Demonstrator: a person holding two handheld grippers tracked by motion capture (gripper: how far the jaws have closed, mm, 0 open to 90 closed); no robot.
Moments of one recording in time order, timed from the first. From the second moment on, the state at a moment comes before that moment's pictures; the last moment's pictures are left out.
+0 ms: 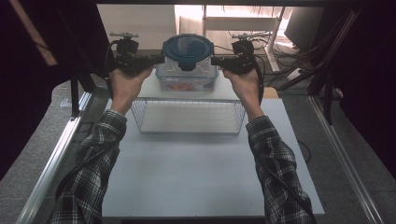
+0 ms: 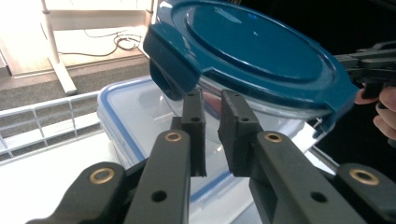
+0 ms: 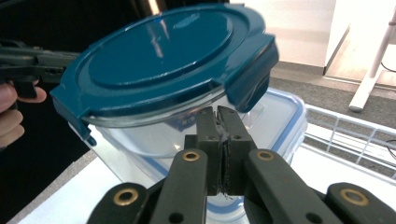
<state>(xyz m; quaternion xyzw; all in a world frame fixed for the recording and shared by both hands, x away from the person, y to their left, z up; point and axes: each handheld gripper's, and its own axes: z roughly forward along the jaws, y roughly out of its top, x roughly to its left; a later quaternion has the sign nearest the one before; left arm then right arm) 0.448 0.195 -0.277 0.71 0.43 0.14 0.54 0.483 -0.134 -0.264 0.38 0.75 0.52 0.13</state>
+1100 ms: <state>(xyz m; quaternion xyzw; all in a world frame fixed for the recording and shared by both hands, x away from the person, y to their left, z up) 0.310 0.189 -0.388 0.76 0.35 0.12 0.54 0.354 -0.160 -0.361 0.28 0.81 0.49 0.14</state>
